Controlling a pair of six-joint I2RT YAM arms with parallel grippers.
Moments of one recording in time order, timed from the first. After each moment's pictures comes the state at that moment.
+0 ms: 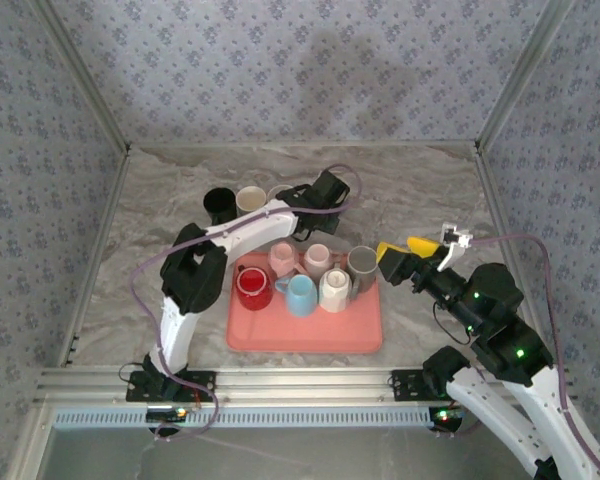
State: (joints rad) left arm -0.83 2.11 1.77 -0.61 -0.23 -0.32; right arm 0.57 0.41 0.79 -0.47 -0.07 0.58
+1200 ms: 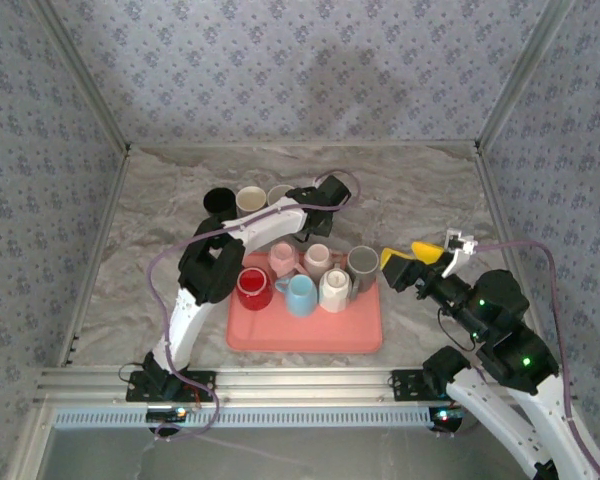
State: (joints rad) left arm -0.80 2.25 1.87 -0.75 -0.35 -0.41; right arm 0.57 0.36 0.79 -0.52 -0.06 0.57
